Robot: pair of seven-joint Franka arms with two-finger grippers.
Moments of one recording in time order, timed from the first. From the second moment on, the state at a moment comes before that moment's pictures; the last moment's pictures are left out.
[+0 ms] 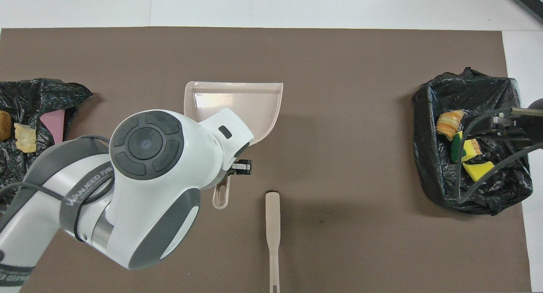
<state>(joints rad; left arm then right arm) -0.31 0.03 -0.31 -1.80 -0.06 1.87 -0.47 -0.10 -0.06 0.15 -1.57 -0.04 1.51 0.23</state>
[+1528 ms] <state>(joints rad) -0.43 0.35 -0.30 -1.80 -0.03 2.24 -0.65 -0.02 -0.07 0.00 -1.57 0.01 1.51 0.15</state>
